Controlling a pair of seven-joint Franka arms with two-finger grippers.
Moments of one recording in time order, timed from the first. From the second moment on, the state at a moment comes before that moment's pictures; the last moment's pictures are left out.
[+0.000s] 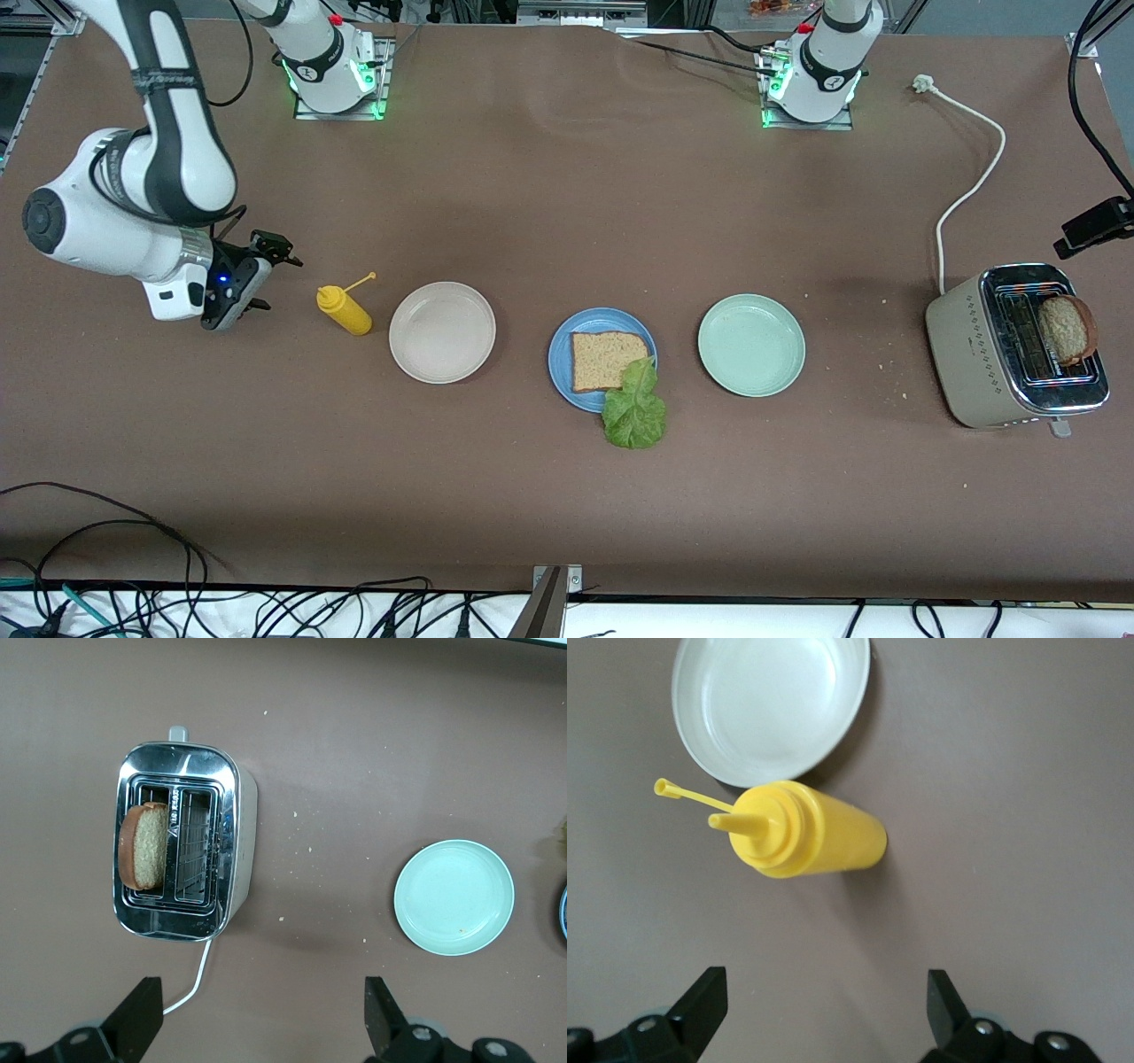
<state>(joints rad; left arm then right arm) 0.10 0.09 0.04 -1.47 0.04 1.56 -0.06 0.44 0.24 -0.48 -2.10 0.48 2.10 -1.24</state>
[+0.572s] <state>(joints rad) 0.10 0.09 0.04 -1.47 0.04 1.56 -0.06 0.36 0.48 -0.48 -2.02 0.95 1.97 -1.78</state>
